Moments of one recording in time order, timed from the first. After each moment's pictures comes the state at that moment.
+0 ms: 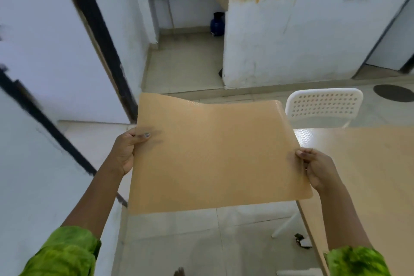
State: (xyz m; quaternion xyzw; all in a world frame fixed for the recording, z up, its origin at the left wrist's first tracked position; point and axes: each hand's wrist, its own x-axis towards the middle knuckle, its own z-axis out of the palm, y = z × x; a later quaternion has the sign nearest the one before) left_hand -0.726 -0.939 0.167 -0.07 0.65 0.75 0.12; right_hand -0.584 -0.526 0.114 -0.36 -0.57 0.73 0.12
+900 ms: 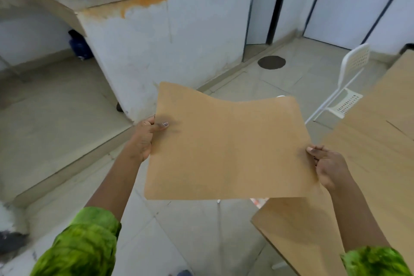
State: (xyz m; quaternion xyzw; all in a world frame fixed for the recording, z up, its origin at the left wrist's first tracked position) left_hand -1.090 -0.542 0.180 0.20 0.62 0.64 0.40; right_hand -0.738 -0.337 0.121 -0.53 -0.39 0.65 0.38
